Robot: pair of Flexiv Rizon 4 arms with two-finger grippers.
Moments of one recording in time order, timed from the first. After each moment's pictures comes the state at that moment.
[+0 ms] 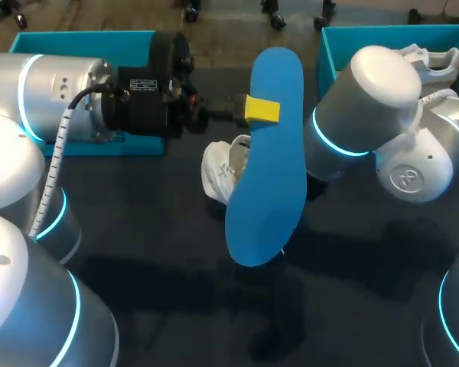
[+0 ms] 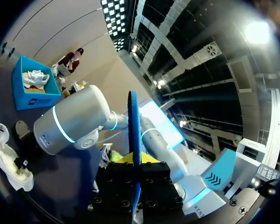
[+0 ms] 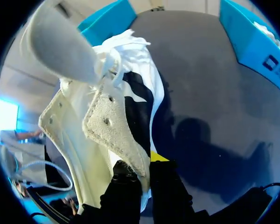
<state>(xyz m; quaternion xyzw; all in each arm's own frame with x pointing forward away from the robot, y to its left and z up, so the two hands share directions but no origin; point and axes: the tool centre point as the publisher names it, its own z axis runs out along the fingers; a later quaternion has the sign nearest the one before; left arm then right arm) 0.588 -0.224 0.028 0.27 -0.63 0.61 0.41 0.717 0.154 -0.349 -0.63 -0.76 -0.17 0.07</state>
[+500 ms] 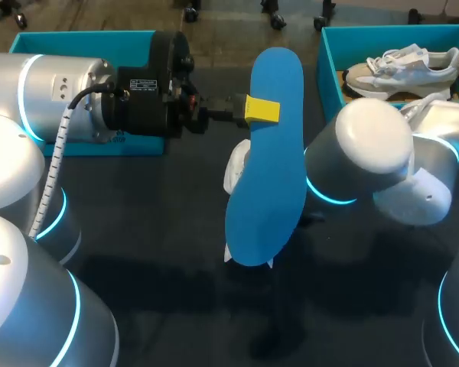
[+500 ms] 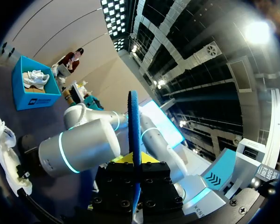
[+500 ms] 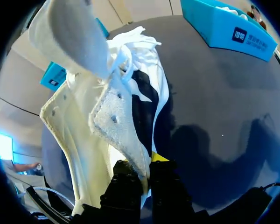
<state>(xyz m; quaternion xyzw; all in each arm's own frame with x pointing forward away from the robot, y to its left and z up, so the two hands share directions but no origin) 0.588 -0.224 0.028 0.27 -0.63 0.61 0.41 0.703 0.159 -0.368 -0.71 -0.67 -0.20 0.00</state>
